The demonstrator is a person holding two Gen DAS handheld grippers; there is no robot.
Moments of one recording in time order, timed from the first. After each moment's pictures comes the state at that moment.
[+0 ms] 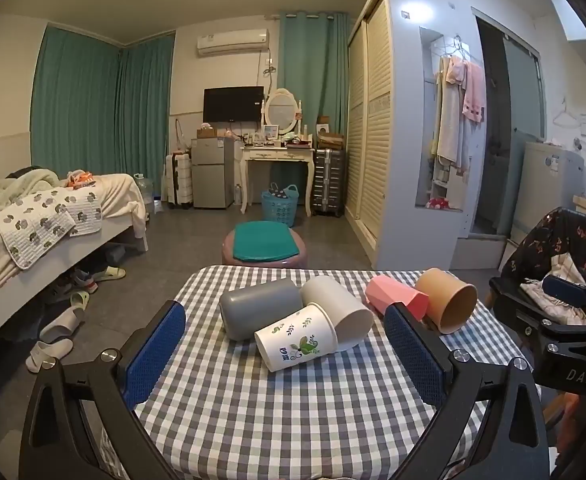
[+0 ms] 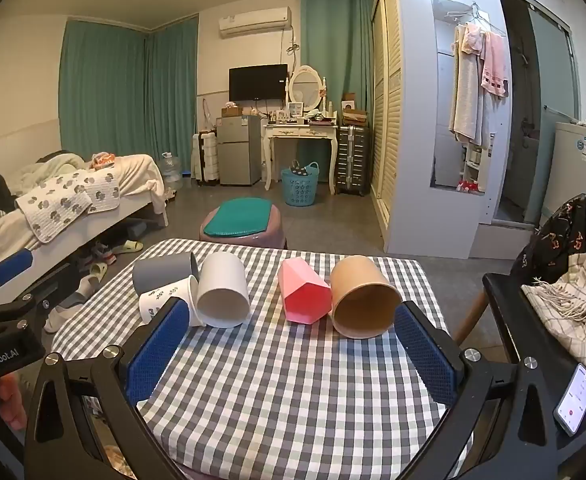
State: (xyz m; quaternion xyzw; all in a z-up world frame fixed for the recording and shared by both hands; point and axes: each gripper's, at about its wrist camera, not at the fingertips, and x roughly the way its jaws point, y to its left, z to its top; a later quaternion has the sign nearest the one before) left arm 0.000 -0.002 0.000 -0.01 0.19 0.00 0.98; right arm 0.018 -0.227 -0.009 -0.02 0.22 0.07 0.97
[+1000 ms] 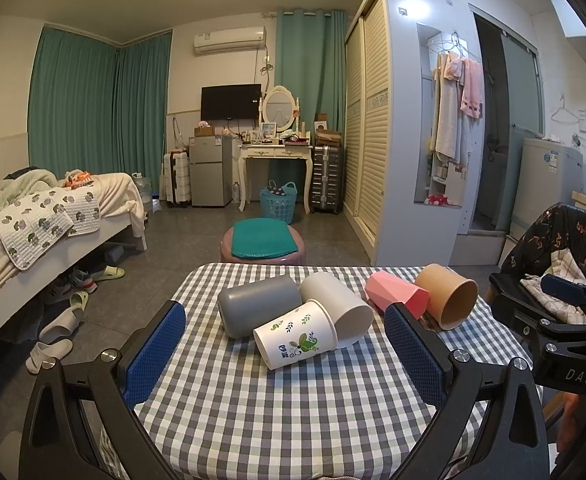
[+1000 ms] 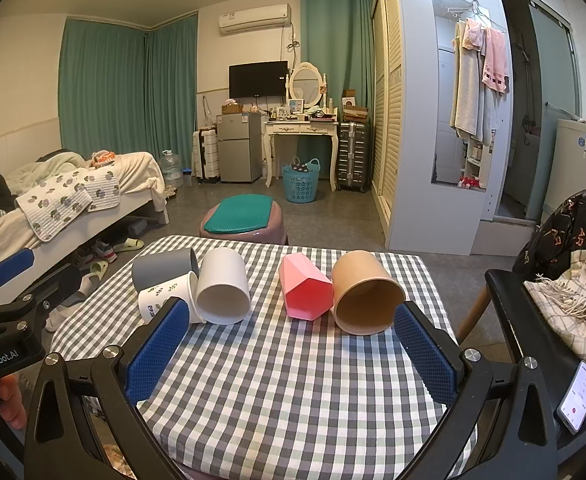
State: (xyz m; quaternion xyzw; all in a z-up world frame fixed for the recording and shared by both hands) left arm 0.002 -0.006 -0.004 -0.01 0.19 0.00 0.98; right arm 0.019 -0.227 -0.011 -0.02 0.23 0.08 0.97
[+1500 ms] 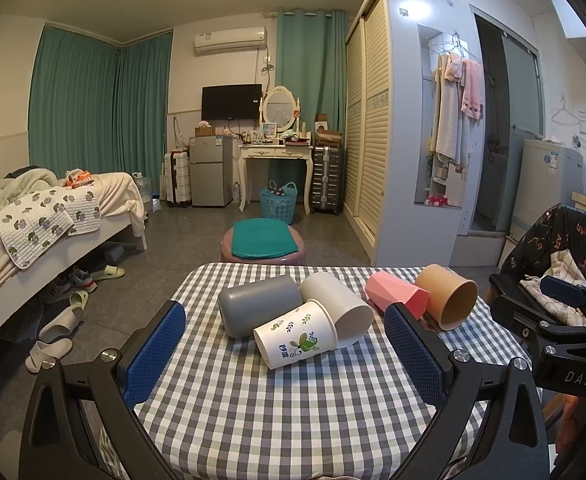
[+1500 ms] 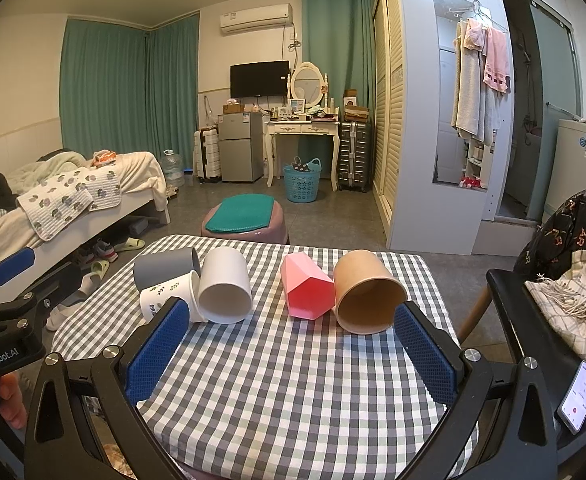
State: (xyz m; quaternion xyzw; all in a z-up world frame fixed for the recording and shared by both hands) left arm 0.002 -0.005 -0.003 -0.01 0.19 0.00 0.98; right arm 0.019 -0.226 -0.012 -0.02 0.23 0.08 0.97
